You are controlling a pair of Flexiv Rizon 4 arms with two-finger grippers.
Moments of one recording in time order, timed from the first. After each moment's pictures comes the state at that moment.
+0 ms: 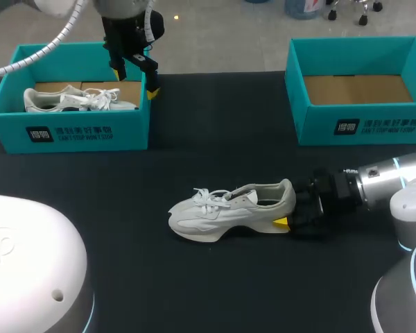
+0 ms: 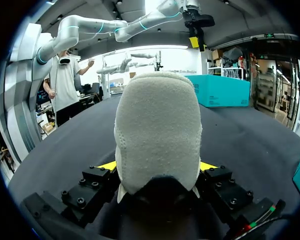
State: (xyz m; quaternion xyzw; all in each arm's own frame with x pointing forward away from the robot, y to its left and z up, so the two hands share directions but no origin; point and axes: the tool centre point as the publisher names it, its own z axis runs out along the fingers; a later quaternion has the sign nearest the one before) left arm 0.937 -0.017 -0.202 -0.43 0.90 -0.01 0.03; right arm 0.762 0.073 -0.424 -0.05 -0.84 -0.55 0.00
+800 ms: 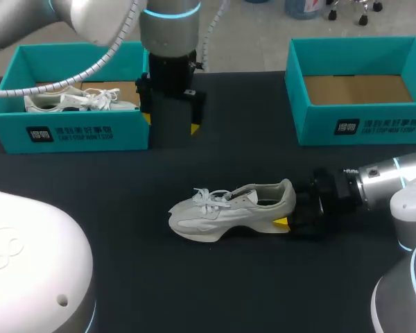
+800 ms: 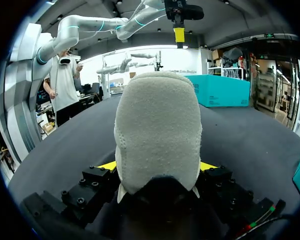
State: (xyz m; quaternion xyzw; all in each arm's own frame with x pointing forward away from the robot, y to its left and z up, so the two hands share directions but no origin) left arm 0.833 -0.102 -0.224 -0.61 0.79 0.02 0.02; right arm 0.762 0.073 -0.424 -0.05 -0.84 -0.55 0.00
